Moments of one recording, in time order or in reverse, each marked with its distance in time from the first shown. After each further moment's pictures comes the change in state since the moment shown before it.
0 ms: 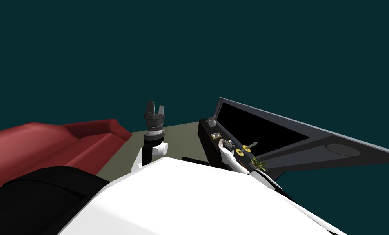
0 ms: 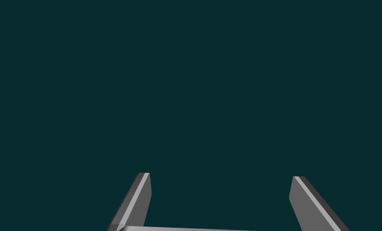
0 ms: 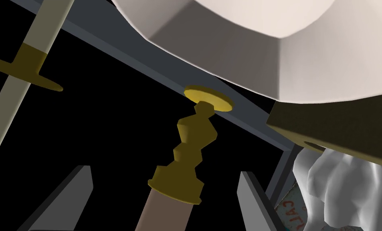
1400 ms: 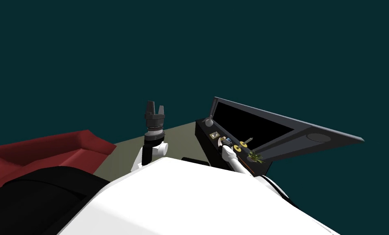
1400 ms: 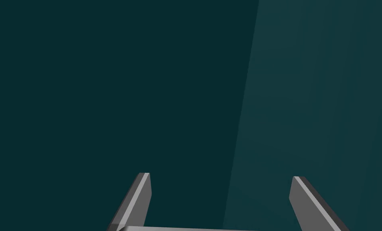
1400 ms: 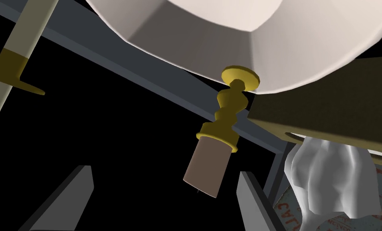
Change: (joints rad) left arm 0.000 0.000 0.000 0.000 0.000 0.000 0.000; right arm 0.049 0.018 -0.234 -0.141 0.035 -0.226 0.249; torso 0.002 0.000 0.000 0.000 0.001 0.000
